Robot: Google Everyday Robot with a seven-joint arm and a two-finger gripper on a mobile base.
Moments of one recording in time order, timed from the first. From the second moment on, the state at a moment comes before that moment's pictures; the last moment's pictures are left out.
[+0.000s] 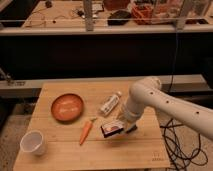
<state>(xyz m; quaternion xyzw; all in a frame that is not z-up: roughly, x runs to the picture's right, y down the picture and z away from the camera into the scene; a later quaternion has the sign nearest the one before) 0.087 0.164 0.708 -0.32 -0.19 -0.16 0.91</state>
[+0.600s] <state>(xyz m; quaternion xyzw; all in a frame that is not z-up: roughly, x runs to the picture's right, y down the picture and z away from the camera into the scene) 0.046 0.144 0.689 -0.32 -0.21 -0.20 0.90</state>
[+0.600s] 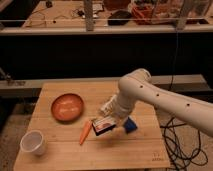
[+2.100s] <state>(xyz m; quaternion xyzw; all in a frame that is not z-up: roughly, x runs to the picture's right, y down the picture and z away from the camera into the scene) -0.028 0.109 0.658 -0.32 -0.24 -0.28 0.87</state>
